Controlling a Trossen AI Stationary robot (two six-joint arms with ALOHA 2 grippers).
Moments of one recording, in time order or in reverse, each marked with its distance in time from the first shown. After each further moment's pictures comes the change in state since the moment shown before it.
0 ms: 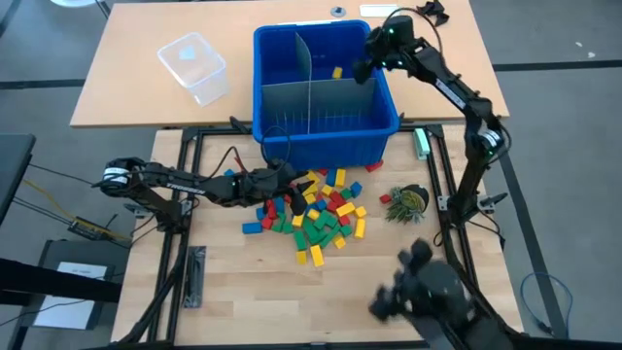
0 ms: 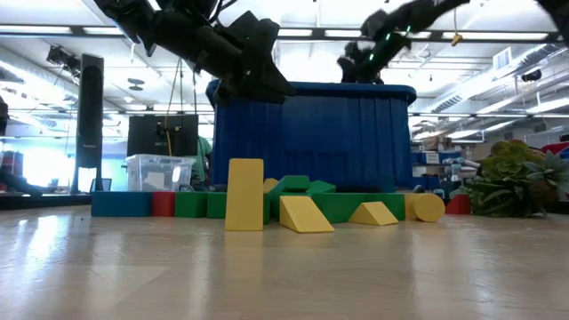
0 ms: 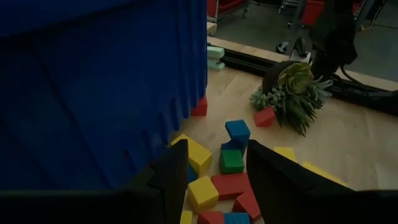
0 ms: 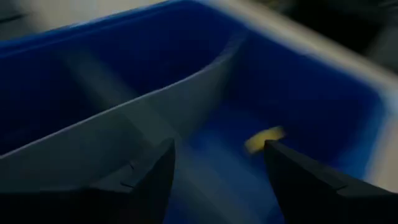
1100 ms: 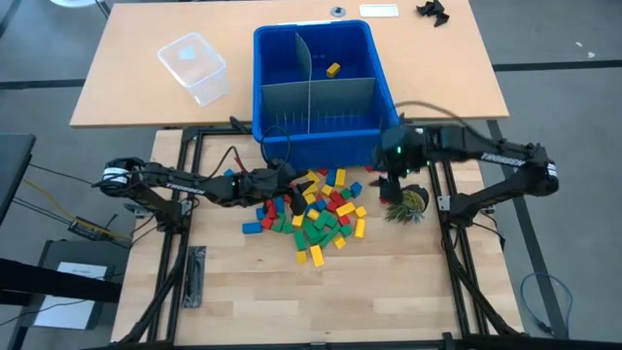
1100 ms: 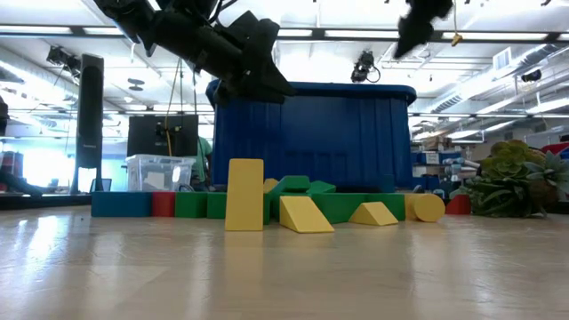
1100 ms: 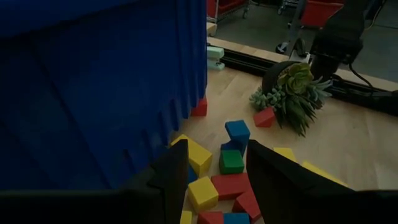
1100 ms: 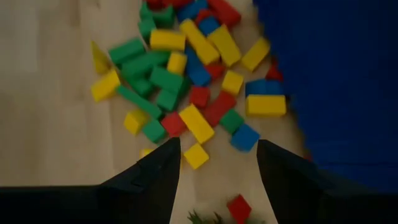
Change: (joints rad) left arm 0.000 0.000 0.000 0.000 0.000 0.000; right arm 0.804 -0.588 -0.563 -0.426 0.217 0.210
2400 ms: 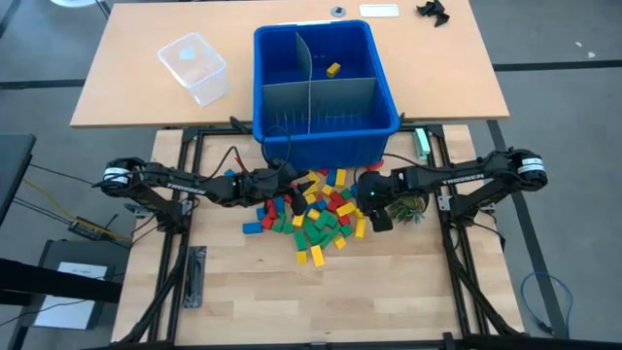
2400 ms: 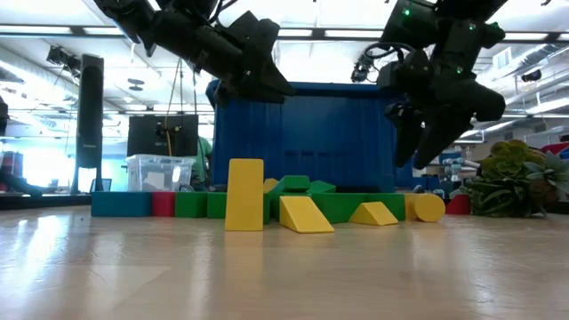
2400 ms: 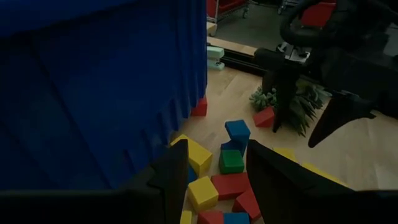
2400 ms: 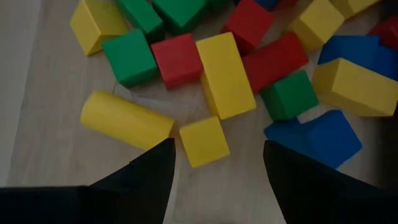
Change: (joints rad) left arm 0.000 0.001 0.000 0.001 0.000 0.000; right arm 0.087 0.152 -0.492 0.489 0.043 -0.274
